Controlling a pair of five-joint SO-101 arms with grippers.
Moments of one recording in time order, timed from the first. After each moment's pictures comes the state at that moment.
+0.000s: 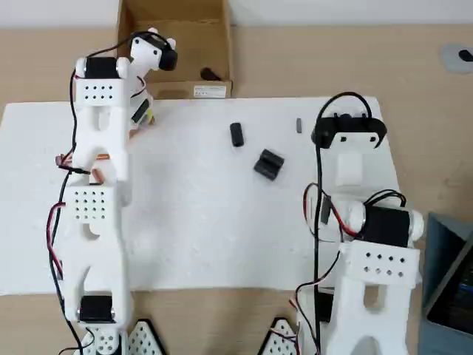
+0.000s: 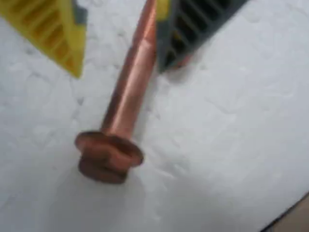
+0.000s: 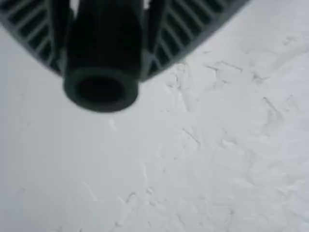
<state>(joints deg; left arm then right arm) -3.9 58.5 -71.3 97.0 -44.4 4.9 -52.3 40.1 86.8 -1.5</state>
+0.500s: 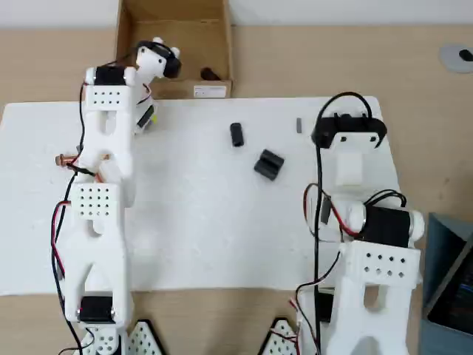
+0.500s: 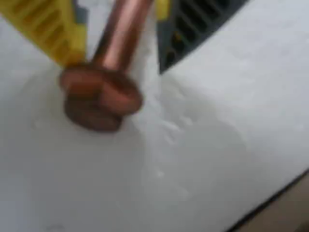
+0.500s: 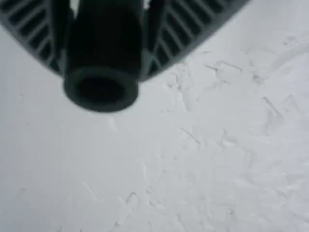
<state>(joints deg) -3.5 64.5 -71.5 91.0 -44.6 4.9 -52.3 40.1 86.8 -1.5</state>
